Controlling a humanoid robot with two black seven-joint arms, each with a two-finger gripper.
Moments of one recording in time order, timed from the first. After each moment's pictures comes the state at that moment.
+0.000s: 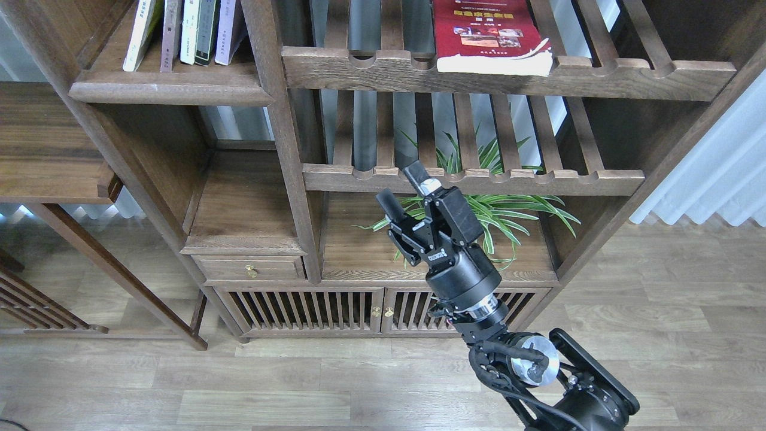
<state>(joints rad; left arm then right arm) -0.73 0.46 -1.44 -1.37 0.33 -0.49 -0.12 0.10 0.01 1.02 1.44 0.36 0.58 -0.15</state>
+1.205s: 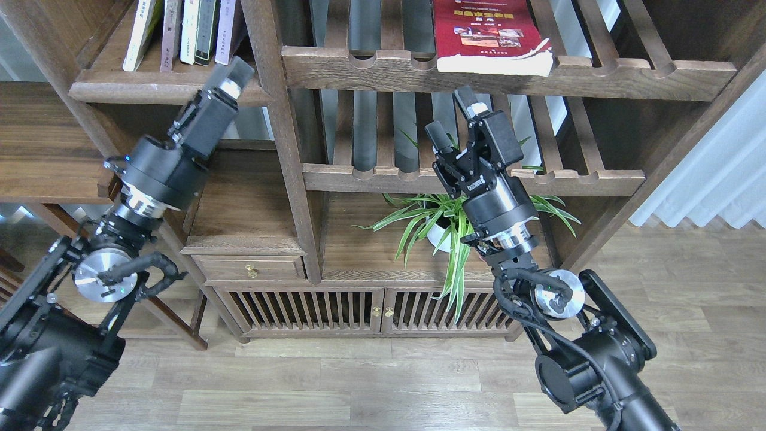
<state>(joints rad) -0.33 0.17 -1.19 -1.38 0.32 -0.49 -0.10 0.29 0.01 1.18 1.32 0.35 0.42 -0.12</state>
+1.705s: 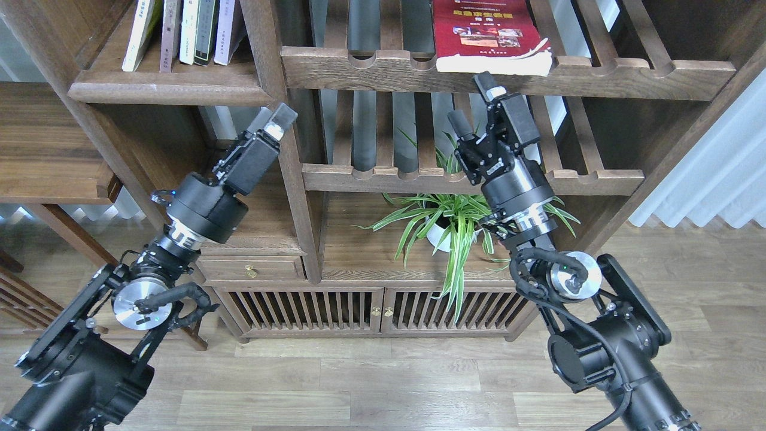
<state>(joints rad) -0.31 0.10 -1.11 -1.37 0.32 -0.49 -0.10 0.33 -0.05 1.27 1.30 0.35 0.35 -0.12</state>
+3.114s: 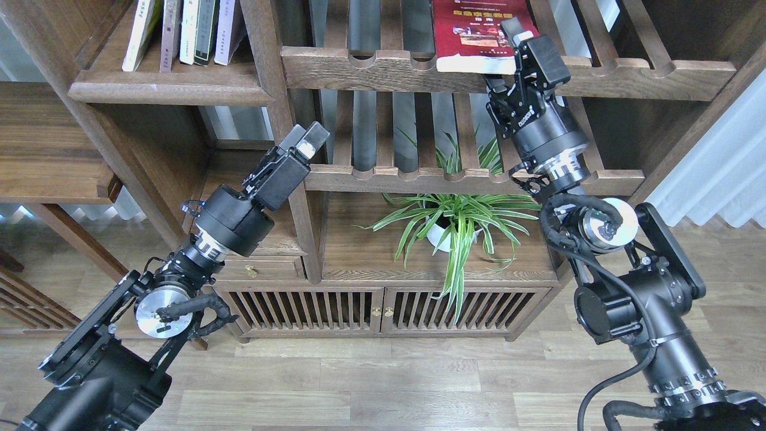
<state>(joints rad) -0.31 0.09 -1.09 -1.37 0.33 -0.49 -0.07 0.45 -0.09 1.31 1.29 0.35 0.22 -0.12</state>
